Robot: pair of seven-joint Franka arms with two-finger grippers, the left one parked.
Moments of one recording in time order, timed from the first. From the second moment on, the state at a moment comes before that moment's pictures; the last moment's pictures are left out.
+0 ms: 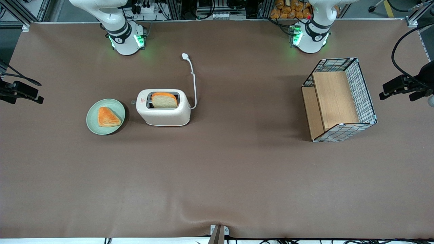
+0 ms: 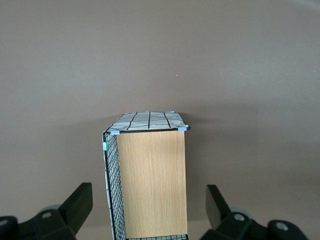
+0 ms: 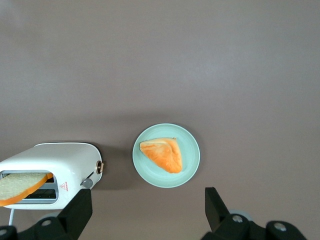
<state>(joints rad) 0.03 0.06 -0.18 -1.55 0.08 1.56 -0.08</state>
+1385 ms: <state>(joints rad) 0.00 0.02 -0.08 -1.53 0.02 1.49 -0.01</state>
